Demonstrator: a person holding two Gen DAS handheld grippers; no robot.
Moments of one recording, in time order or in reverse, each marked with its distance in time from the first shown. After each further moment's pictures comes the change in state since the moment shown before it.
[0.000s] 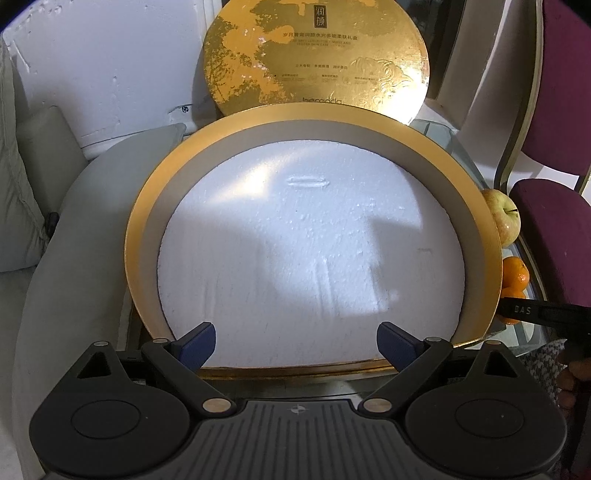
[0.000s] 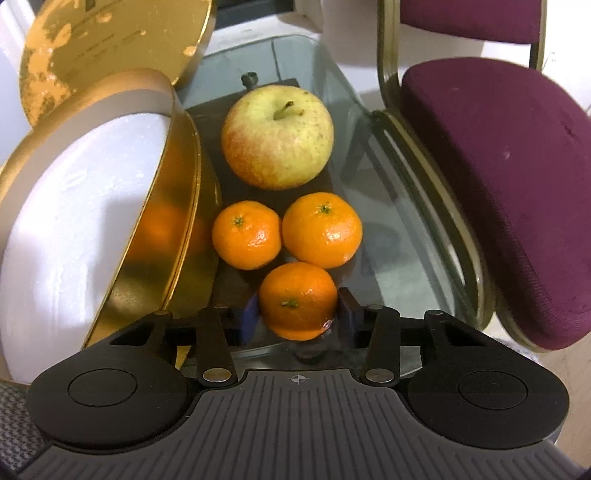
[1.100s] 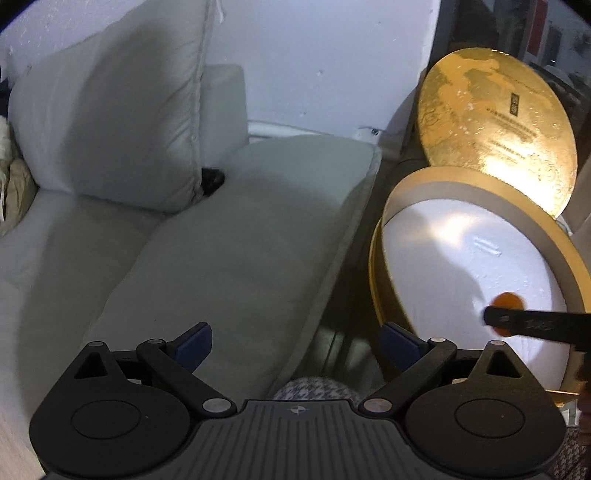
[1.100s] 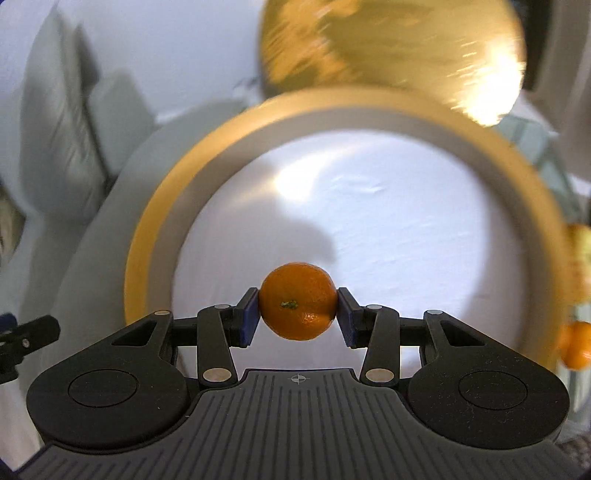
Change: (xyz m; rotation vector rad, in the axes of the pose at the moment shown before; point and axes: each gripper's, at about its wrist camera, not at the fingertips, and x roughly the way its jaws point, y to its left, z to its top) left arm -0.035 0.158 -0.039 -0.352 -0.090 0.215; right arm -0.036 0.223 0.000 -0.409 0.006 0.322
